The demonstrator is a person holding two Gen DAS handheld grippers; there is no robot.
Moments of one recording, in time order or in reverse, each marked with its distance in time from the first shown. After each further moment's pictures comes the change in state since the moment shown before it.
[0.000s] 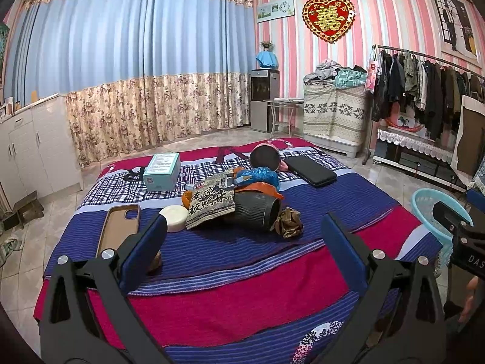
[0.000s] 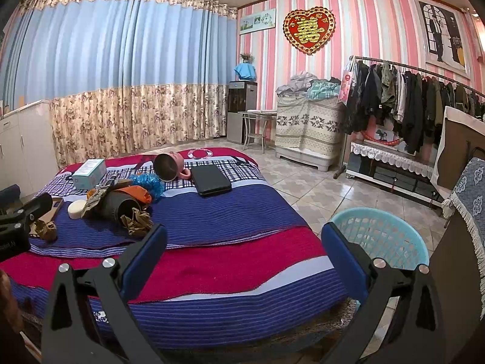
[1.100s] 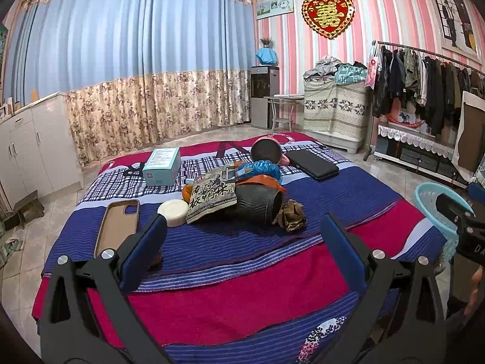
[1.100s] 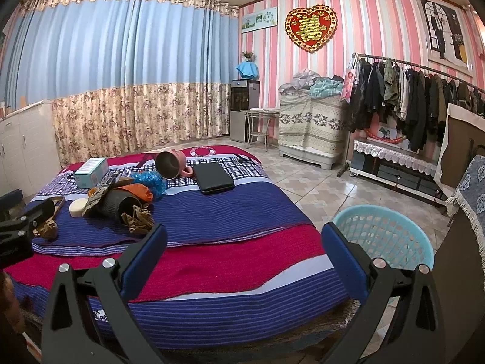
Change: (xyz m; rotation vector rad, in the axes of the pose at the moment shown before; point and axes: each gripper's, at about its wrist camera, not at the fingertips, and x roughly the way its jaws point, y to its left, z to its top) left arm 0.007 0.006 -0.015 0.012 0.016 0.009; right arm 0.013 -0.002 -0.011 0.012 0.013 0.023
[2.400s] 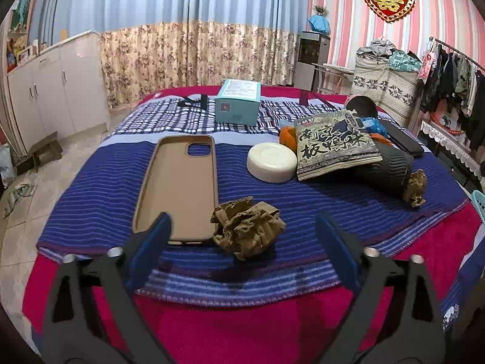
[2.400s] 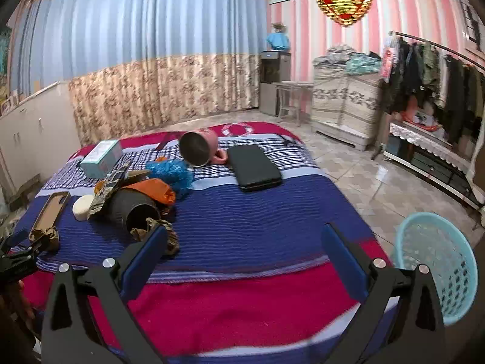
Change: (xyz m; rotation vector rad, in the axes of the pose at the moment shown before) left arm 0.096 0.131 -0.043 -0.179 0.226 0.120; right arm 0.096 0.056 0.033 -0.062 0.164 0.150
